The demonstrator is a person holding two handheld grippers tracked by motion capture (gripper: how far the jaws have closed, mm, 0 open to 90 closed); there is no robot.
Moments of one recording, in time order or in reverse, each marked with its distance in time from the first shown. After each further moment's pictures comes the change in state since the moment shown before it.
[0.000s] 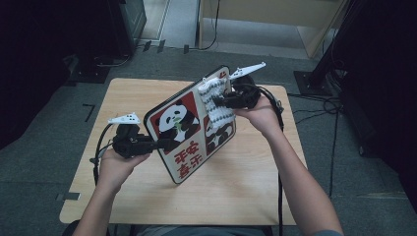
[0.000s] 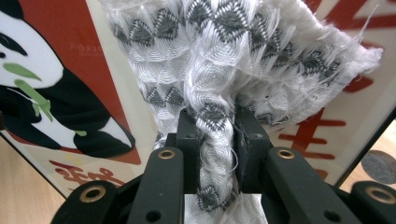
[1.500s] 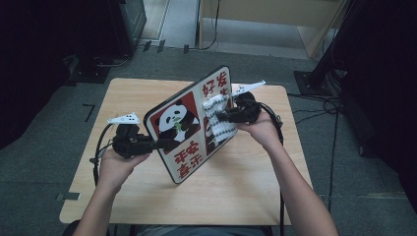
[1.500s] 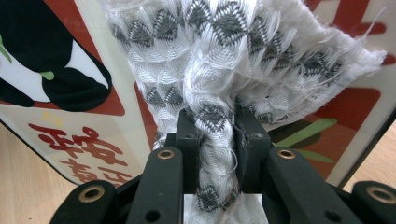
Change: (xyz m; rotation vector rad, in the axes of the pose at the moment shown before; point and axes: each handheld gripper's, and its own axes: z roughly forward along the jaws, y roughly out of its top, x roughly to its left) left arm 0.001 -0.001 0.000 -0.004 -0.003 -0.003; right arm -0.010 -0.050 0.022 0.038 0.040 0.068
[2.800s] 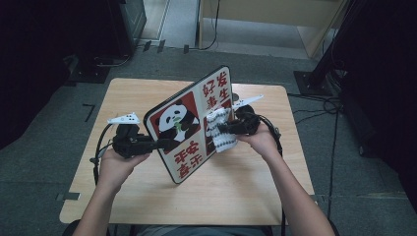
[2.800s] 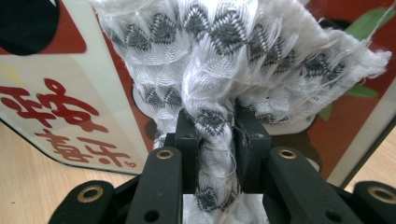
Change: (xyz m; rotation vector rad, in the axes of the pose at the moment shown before) left arm 0.000 0.000 0.000 -0.002 0.000 0.006; right arm -0.008 -0.040 0.022 0.050 0.008 0.049
